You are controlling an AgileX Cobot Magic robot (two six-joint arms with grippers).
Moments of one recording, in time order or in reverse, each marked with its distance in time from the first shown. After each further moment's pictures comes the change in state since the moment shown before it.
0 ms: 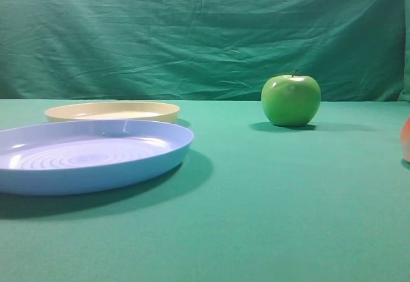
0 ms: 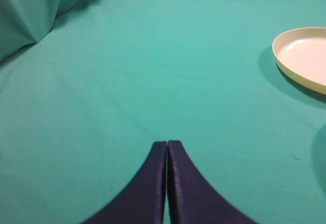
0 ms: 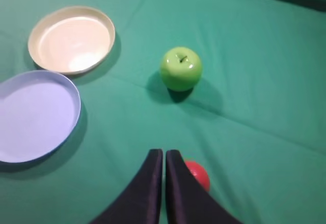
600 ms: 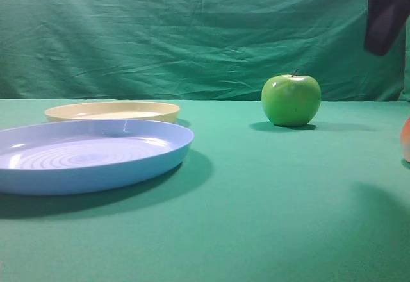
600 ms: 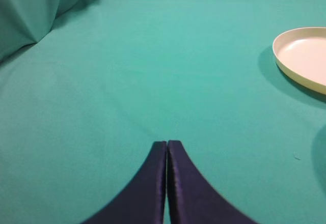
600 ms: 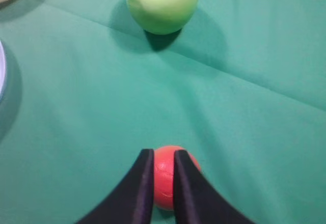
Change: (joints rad) left arm 0.000 0.000 0.000 0.000 0.000 0.000; right arm 0.000 0.480 0.018 -0.049 -0.153 -0.011
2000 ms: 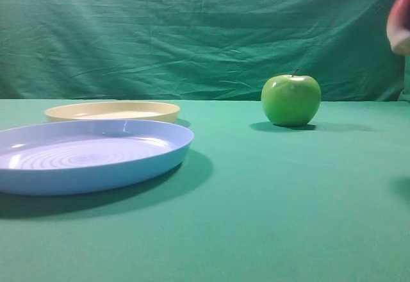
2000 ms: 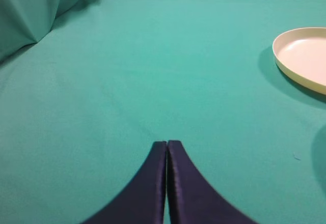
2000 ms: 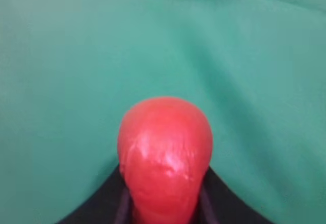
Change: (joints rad) left arm 0.000 0.000 0.000 0.000 0.000 -0.002; right arm 0.000 0.120 0.409 0.057 -0.514 -0.004
